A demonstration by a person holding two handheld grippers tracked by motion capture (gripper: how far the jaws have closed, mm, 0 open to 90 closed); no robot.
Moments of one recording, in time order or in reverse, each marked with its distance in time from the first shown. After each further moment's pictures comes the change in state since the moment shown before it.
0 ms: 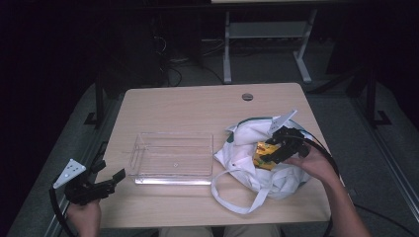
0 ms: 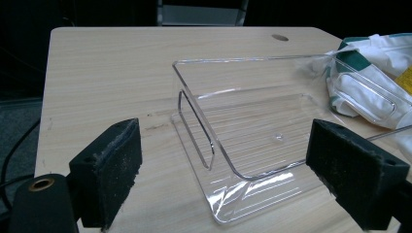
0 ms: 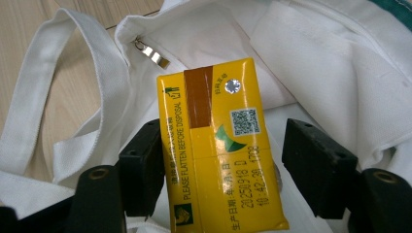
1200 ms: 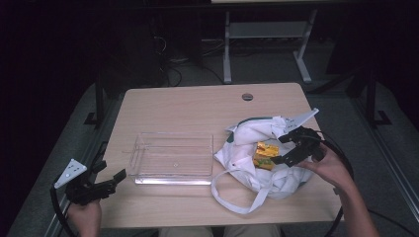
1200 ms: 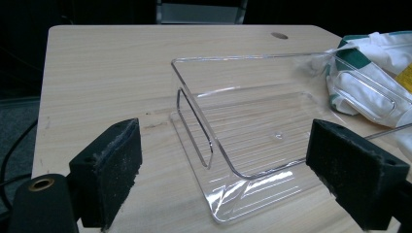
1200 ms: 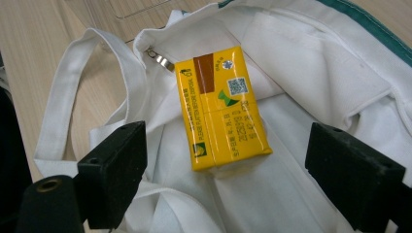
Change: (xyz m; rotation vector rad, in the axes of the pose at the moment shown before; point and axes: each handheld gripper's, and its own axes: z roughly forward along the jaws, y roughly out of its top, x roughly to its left) left arm -0.001 -0.001 0.001 0.003 -0.002 -0.004; right arm 0.007 -0.017 -0.037 -0.073 -0.007 0.084
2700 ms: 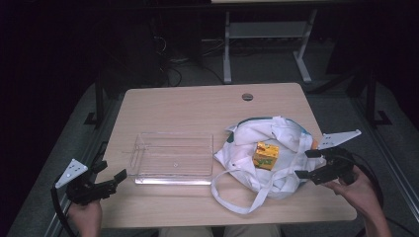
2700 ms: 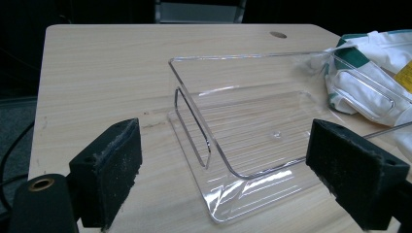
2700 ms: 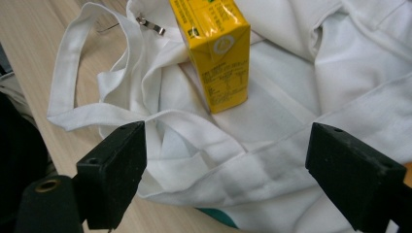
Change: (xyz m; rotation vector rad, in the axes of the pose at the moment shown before) left arm -0.001 0.000 0.001 0.009 -0.004 0.012; right arm 0.014 -0.076 -0.041 -0.099 -0.077 0.132
